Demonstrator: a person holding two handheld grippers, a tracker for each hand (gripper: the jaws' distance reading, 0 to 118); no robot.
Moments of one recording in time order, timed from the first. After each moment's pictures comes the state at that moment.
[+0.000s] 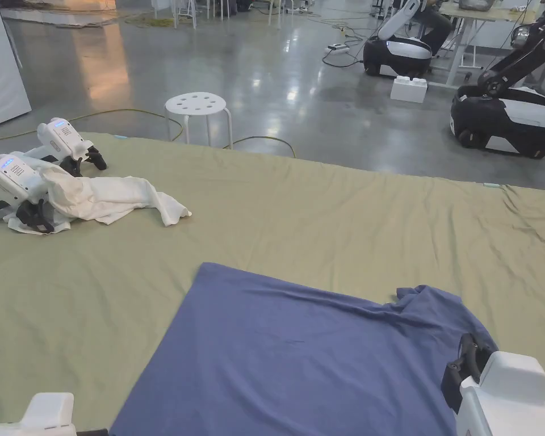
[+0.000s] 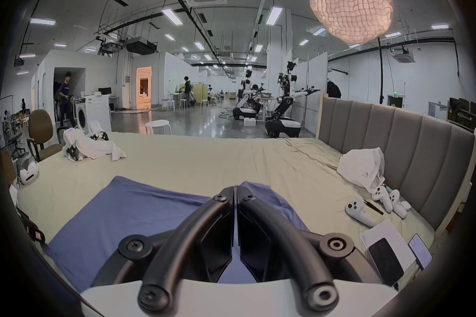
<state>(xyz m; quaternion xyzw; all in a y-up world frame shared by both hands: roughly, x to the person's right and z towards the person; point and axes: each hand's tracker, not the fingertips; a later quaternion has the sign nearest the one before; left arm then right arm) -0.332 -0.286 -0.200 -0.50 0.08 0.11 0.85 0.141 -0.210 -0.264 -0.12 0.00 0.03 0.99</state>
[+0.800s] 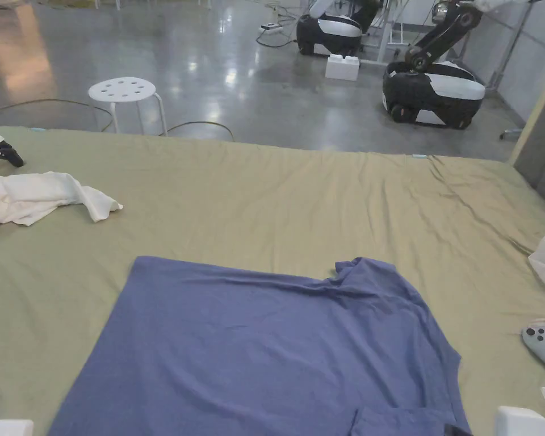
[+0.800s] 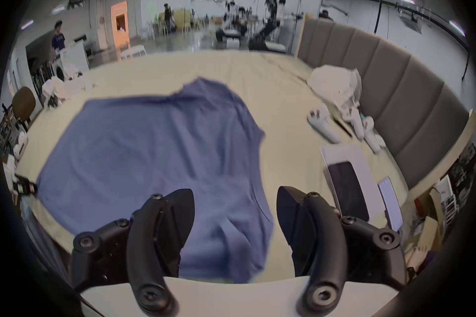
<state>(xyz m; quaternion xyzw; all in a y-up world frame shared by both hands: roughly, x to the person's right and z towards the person) -0.296 -0.285 -0.207 -0.52 0.07 0.03 0.85 0.255 -0.260 -0.212 -0.41 -0.05 0.04 0.91</state>
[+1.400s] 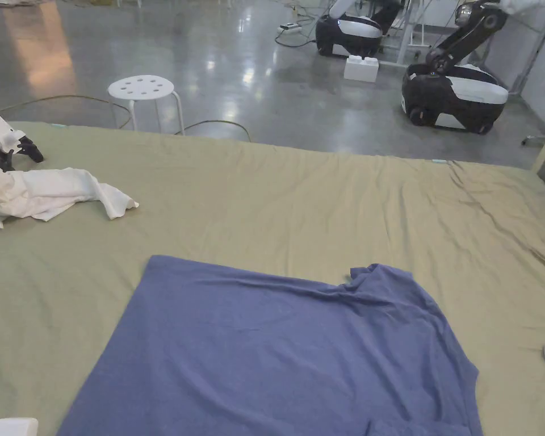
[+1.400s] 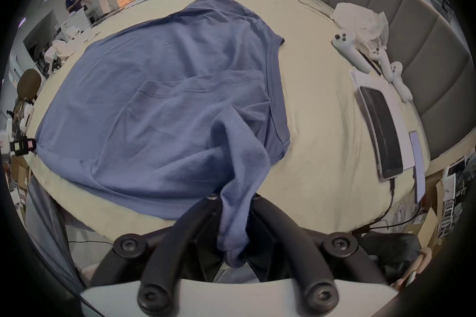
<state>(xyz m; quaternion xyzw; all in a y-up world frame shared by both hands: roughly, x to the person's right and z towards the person) -0.304 -0.286 -0.207 -0.51 0.07 0.05 0.86 0.258 -0.311 -0.197 -0.51 0.00 0.03 0.86</state>
